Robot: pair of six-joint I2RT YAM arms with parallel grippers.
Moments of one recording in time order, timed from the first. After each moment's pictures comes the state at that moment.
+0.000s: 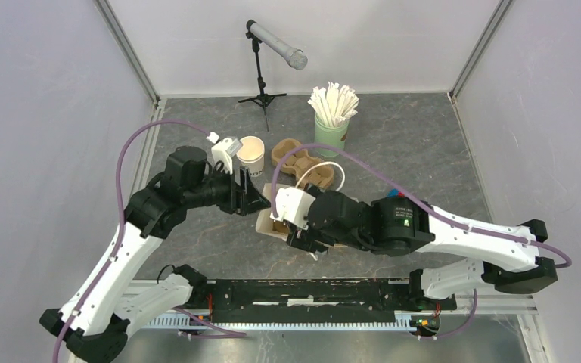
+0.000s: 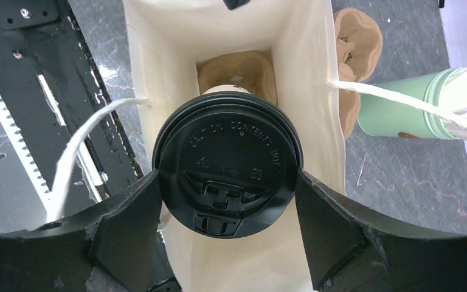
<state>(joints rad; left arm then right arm) -0.54 0.91 1.15 -0.83 0.41 -0.42 1.40 1.28 1.54 -1.00 0.37 -0.10</state>
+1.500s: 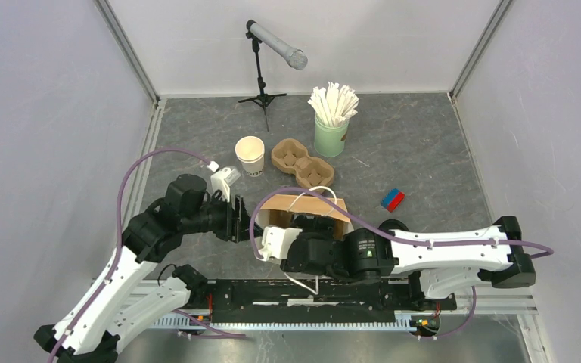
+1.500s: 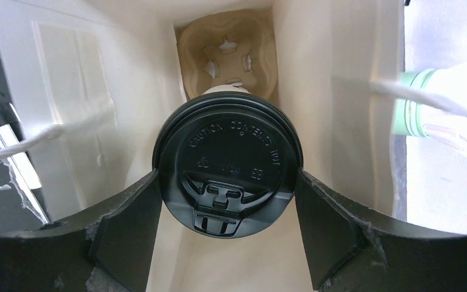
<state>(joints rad) -0.61 0.71 0.94 -0.89 0.42 -0.49 1.56 1.33 1.28 -0.84 0.62 -0.14</state>
